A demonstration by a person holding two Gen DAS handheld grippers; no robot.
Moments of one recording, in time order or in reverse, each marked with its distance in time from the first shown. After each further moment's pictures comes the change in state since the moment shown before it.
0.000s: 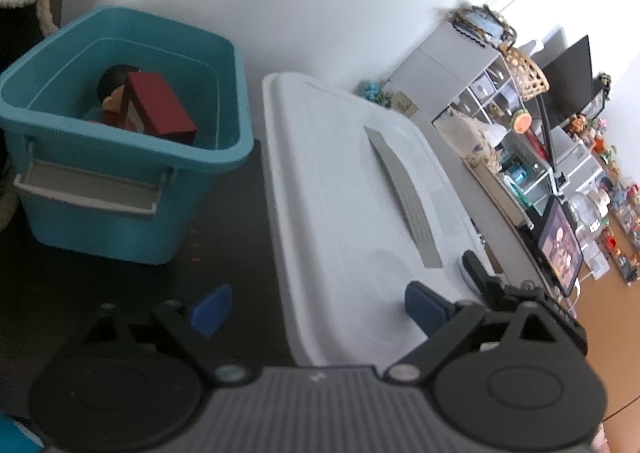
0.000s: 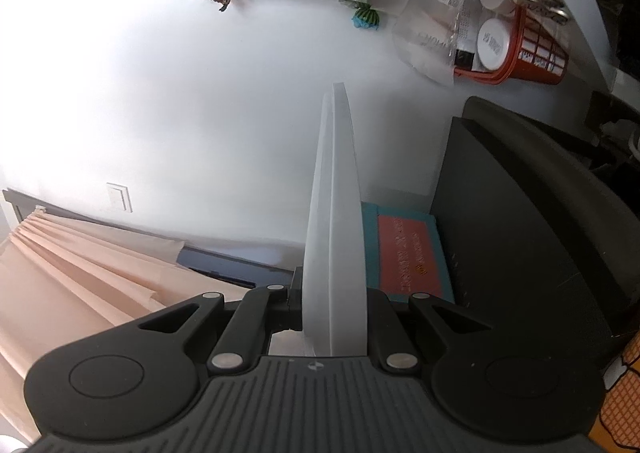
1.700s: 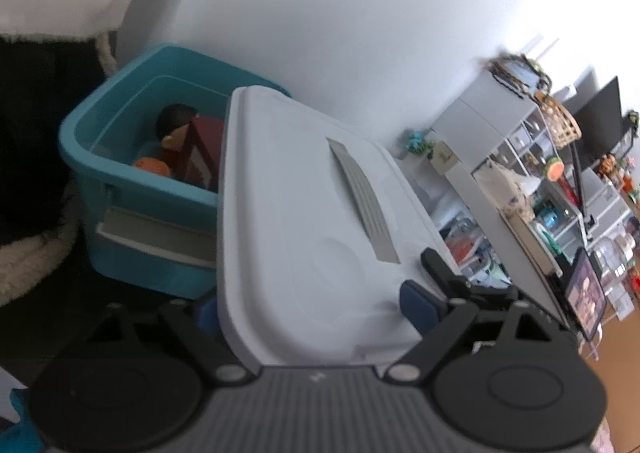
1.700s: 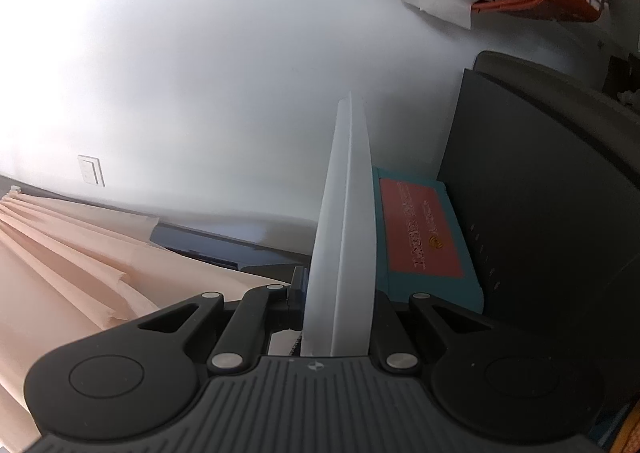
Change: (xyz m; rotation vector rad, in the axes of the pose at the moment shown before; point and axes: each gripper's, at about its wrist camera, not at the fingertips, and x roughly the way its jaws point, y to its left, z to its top) left arm -0.016 0.029 0.018 -0.072 -0.124 0.115; right arm 0.070 0.003 -0.029 -0.007 0.057 -0.044
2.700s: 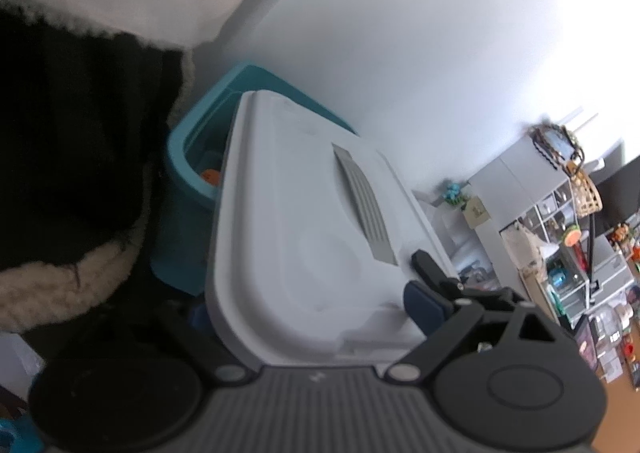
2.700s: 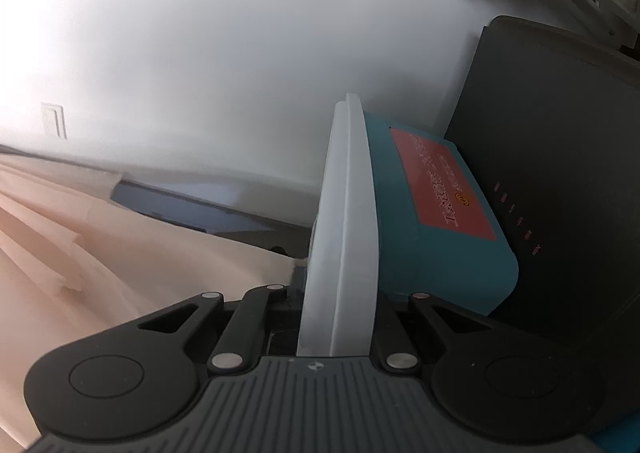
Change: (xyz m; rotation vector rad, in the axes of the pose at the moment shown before) left arm -0.027 0.046 0.016 -0.160 -0.047 0.029; right arm 0.075 0.033 -0.038 -0.062 0.071 -0.140
